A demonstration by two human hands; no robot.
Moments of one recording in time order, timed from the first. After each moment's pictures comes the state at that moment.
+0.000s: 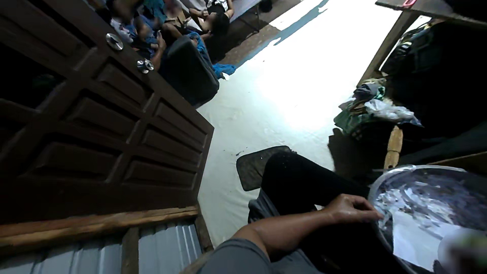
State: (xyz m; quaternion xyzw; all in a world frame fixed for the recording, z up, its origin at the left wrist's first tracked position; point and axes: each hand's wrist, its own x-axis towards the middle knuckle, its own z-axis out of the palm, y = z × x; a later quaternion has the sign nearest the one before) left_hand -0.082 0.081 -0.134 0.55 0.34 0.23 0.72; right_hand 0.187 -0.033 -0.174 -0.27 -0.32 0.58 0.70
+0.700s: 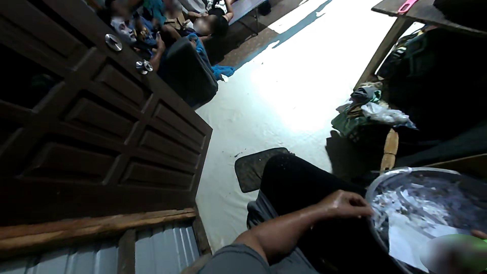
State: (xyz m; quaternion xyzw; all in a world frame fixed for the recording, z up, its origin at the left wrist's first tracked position) left_hand -0.090 0.099 -0.116 0.63 0.36 0.22 0.66; right_hand 0.159 -0.030 -0.135 -0.38 -0.26 0.56 0.69
